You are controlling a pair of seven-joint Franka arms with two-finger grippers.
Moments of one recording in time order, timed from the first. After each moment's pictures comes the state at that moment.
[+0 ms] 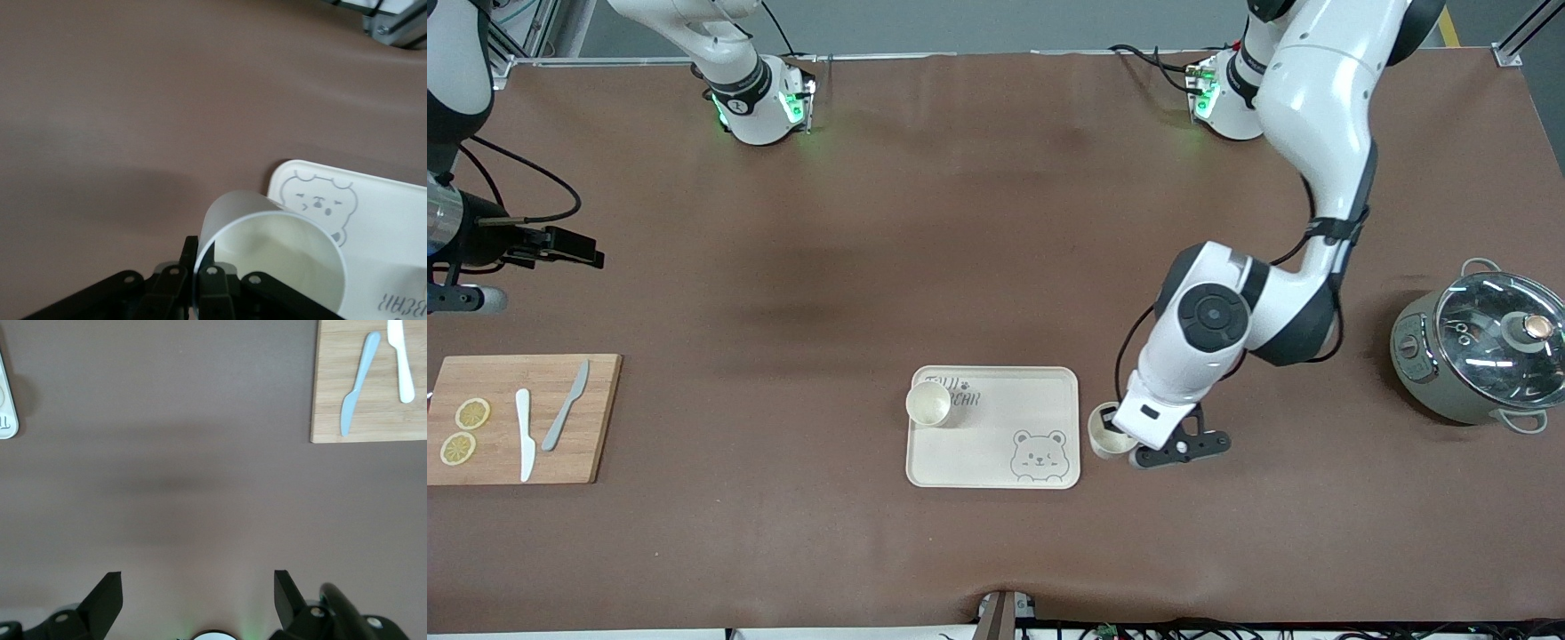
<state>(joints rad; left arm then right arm) -0.32 0.70 -0.13 -1.27 0.14 2.10 -0.67 0.01 0.11 -0.08 -1.60 0.05 1.51 -0.05</state>
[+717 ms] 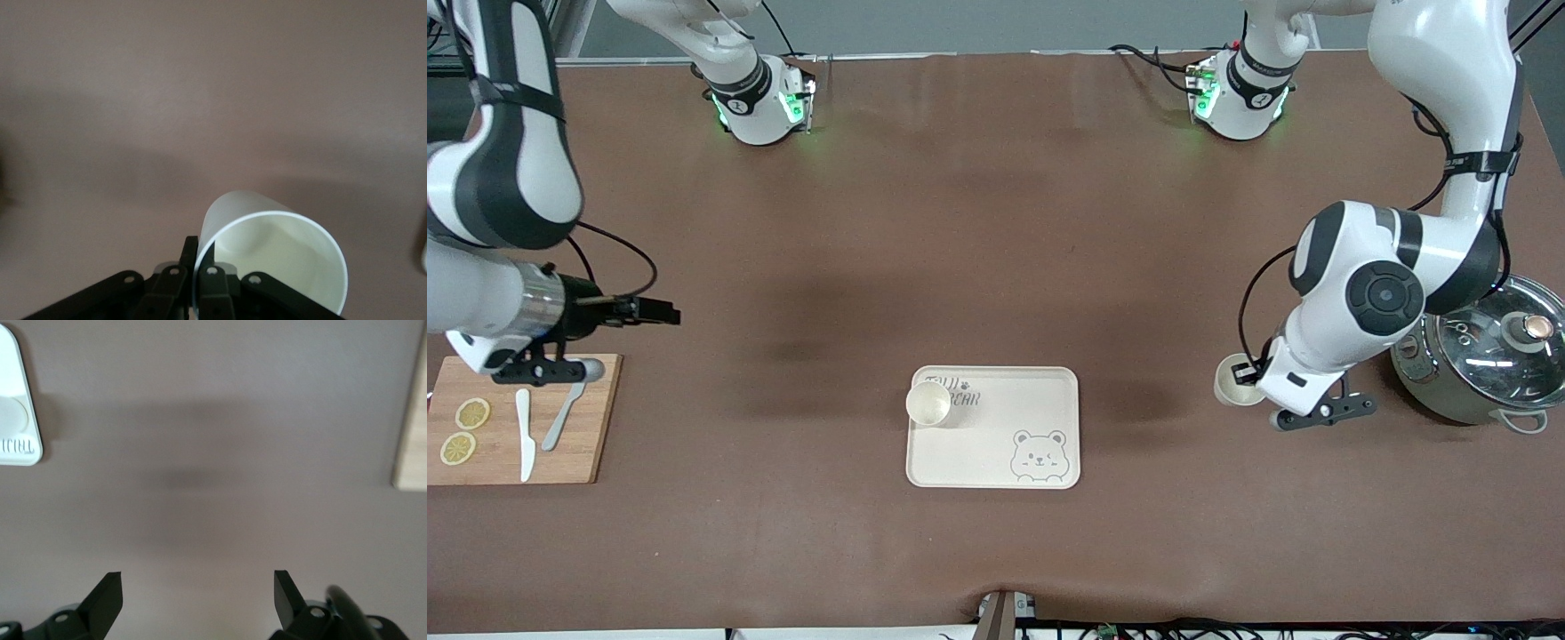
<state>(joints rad) -0.09 0.41 -0.13 -1.72 0.14 2.08 -0.47 0.07 0.31 -0.07 -1.61 0.16 1.71 -0.05</state>
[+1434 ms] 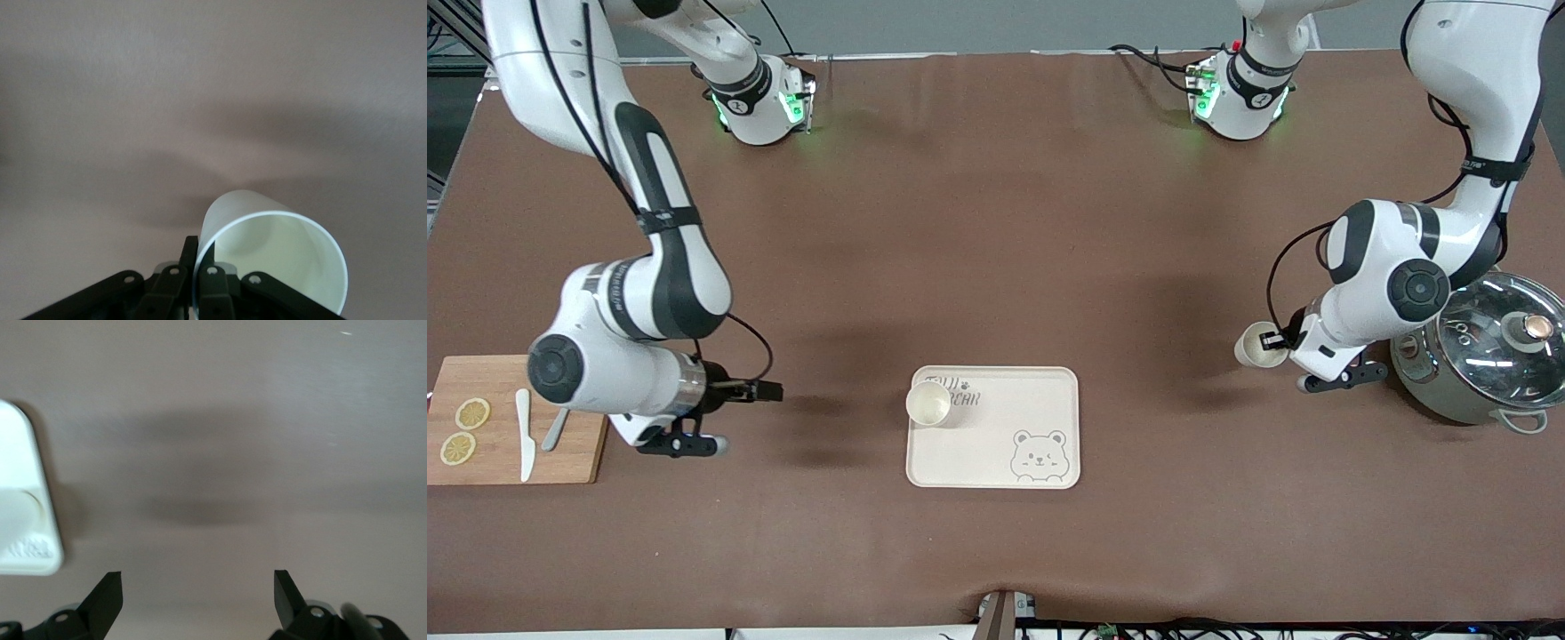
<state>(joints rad) 0.29 0.37 -0.37 -2.04 0.14 2.26 -0.35 0.22 0.62 -0.06 -1.46 0.23 1.98 0.16</state>
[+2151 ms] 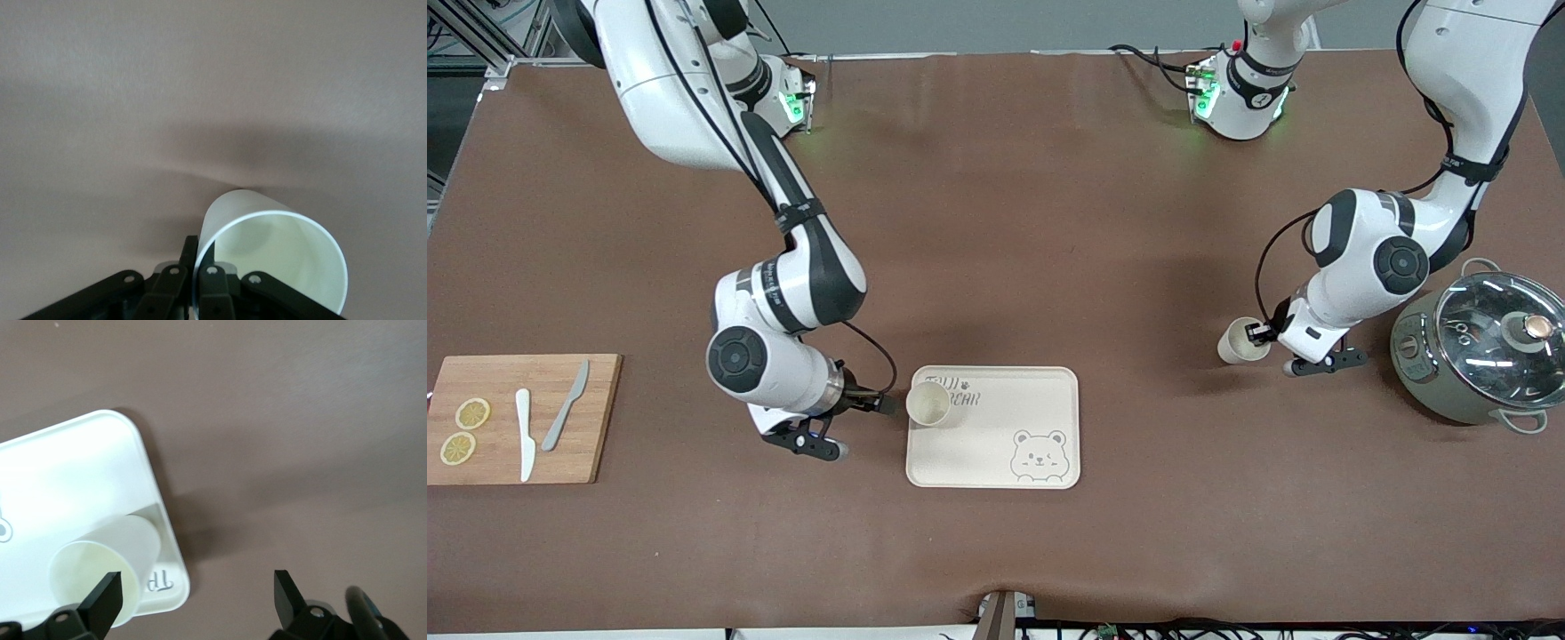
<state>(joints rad) 0.38 0.37 -0.47 -2.19 0.14 2.50 -0.35 0.43 0.74 -0.06 -1.34 0.23 2.08 0.57</state>
